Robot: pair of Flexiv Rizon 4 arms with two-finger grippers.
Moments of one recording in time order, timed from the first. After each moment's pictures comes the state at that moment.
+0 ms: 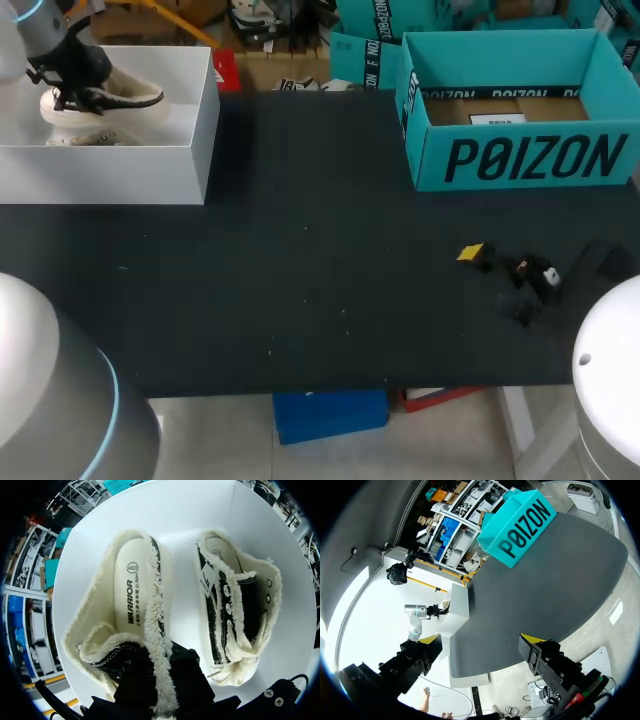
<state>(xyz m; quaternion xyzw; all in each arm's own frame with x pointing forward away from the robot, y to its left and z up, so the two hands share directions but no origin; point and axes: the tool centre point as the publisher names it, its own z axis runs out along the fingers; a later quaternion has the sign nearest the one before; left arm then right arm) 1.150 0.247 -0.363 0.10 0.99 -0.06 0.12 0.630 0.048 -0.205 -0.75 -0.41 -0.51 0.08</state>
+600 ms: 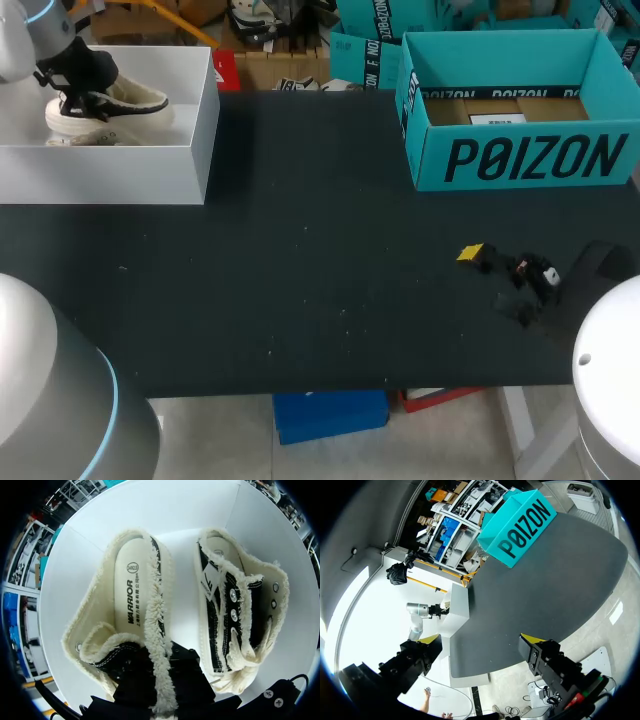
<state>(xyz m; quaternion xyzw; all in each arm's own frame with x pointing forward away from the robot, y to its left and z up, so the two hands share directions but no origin) 1.148 0.242 -0.378 0.09 0.99 -0.06 0.09 0.630 0.048 -0.205 -0.75 -0.41 -0.51 0.08</state>
